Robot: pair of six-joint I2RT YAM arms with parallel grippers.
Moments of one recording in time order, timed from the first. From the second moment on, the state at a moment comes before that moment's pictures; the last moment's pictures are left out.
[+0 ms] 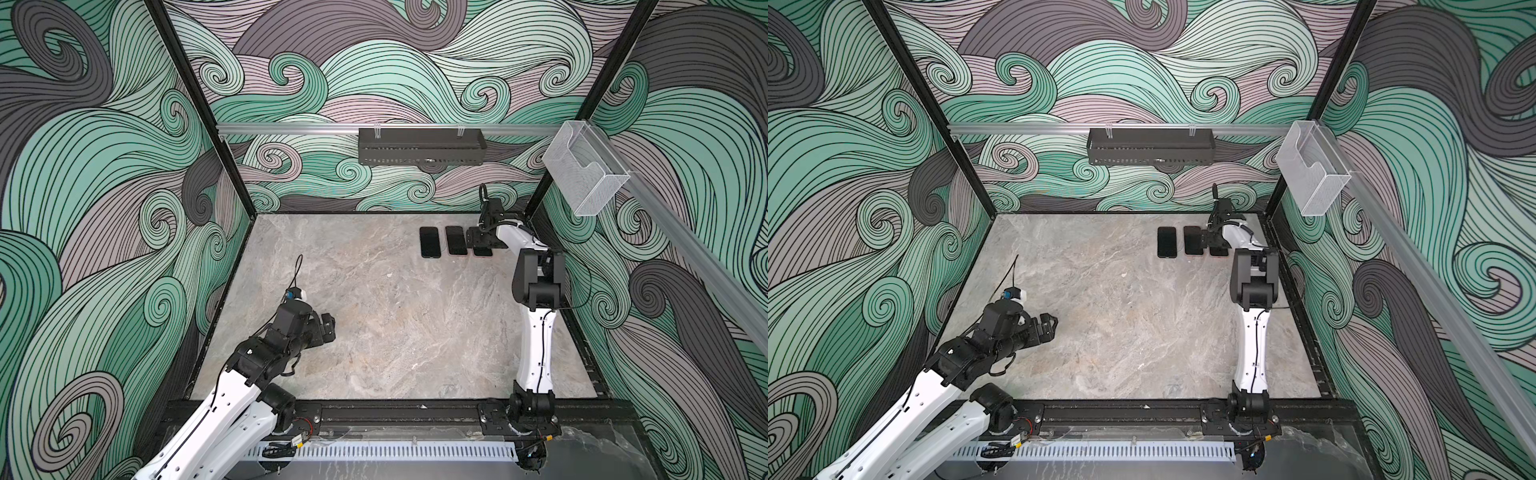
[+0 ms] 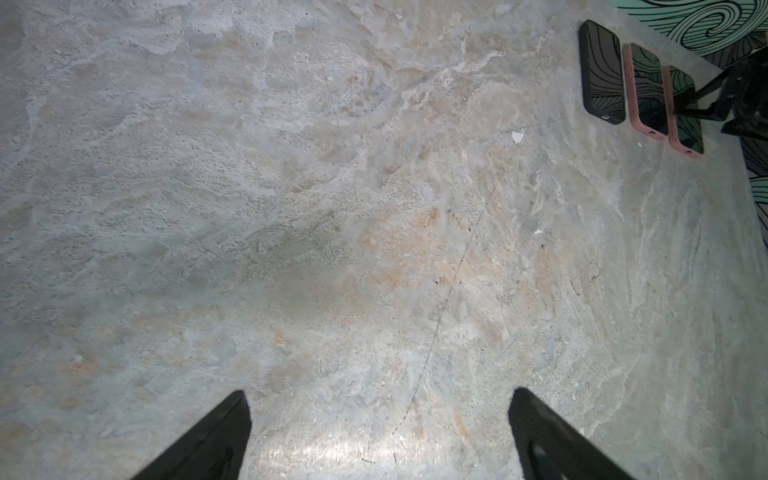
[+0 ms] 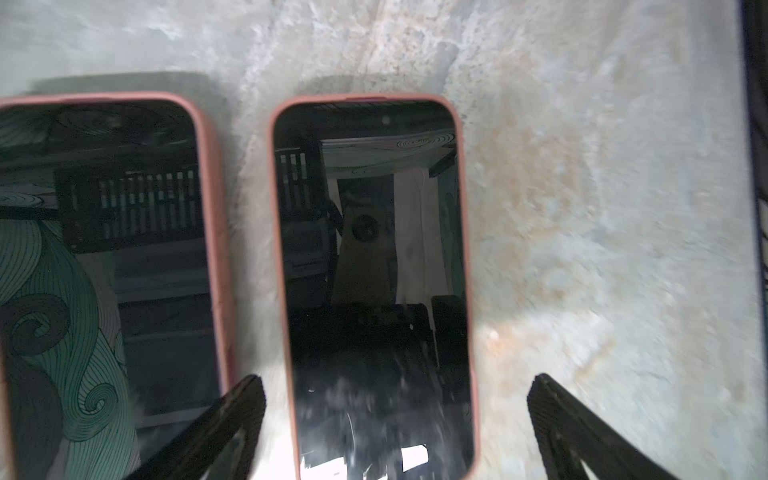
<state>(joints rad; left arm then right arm) -0.48 0.65 0.61 -0.81 -0.15 -0.63 -0.01 2.32 1.94 -0.71 0.16 0.00</state>
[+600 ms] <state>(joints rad) -0.38 0.80 0.60 -0.51 -0.47 -0.39 0.00 1.51 1.10 -0.32 -0.03 0.02</state>
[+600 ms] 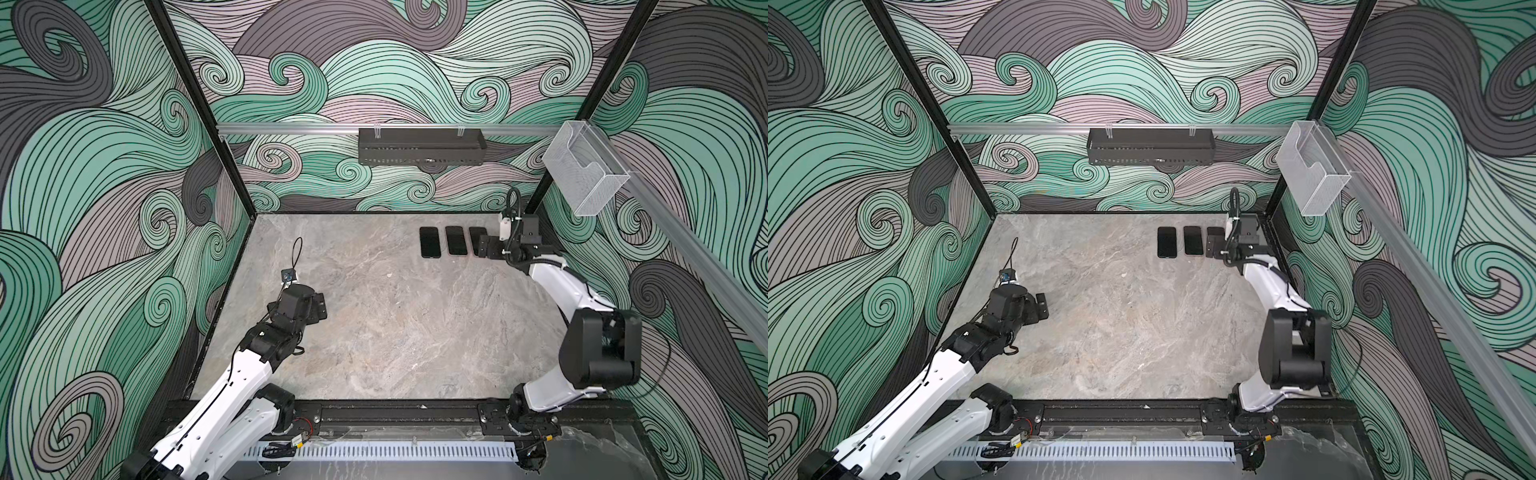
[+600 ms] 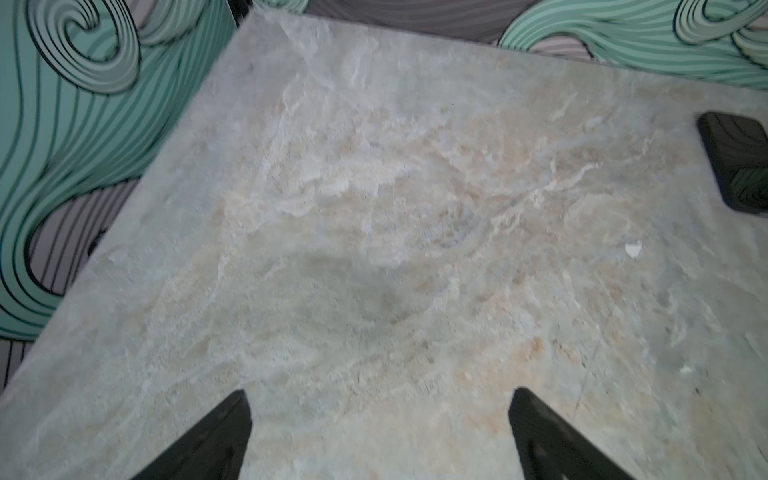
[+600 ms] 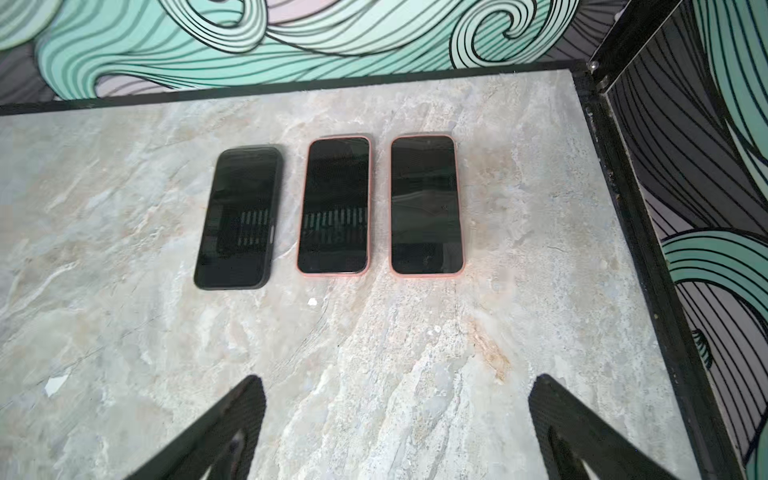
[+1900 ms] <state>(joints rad) 0.02 1.53 0.45 0.60 -0.26 -0.06 0.00 1.55 0.39 0.69 0.00 0.00</state>
